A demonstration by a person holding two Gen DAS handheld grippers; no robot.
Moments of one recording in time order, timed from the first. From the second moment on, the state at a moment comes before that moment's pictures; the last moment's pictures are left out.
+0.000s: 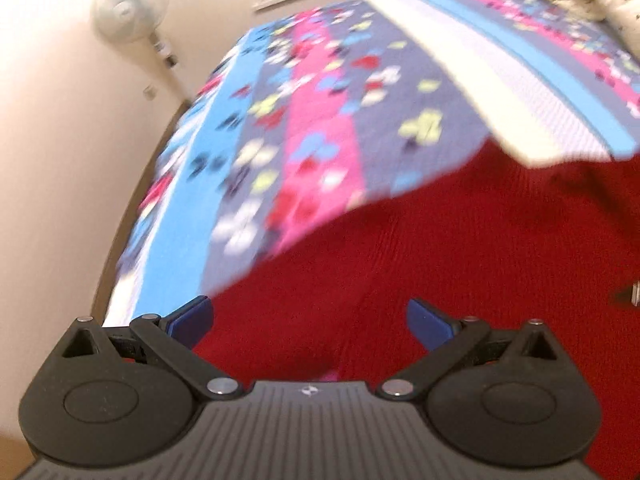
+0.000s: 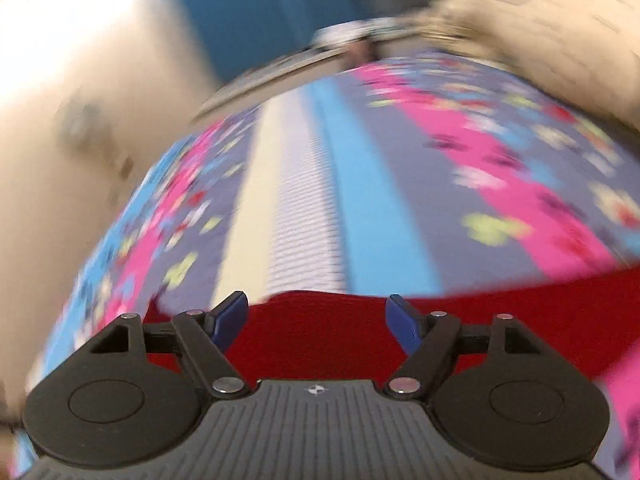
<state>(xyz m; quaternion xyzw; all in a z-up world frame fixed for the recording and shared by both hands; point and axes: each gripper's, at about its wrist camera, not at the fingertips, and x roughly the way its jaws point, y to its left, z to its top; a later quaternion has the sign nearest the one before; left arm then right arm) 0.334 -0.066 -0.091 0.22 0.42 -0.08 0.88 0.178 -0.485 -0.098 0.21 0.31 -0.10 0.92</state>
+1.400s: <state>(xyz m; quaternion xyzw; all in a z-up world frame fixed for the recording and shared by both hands) 0.339 -0.070 -0.155 0.20 0.37 -0.08 0.90 0.204 -0.415 -0.132 0.15 0.35 -0.11 0.92</state>
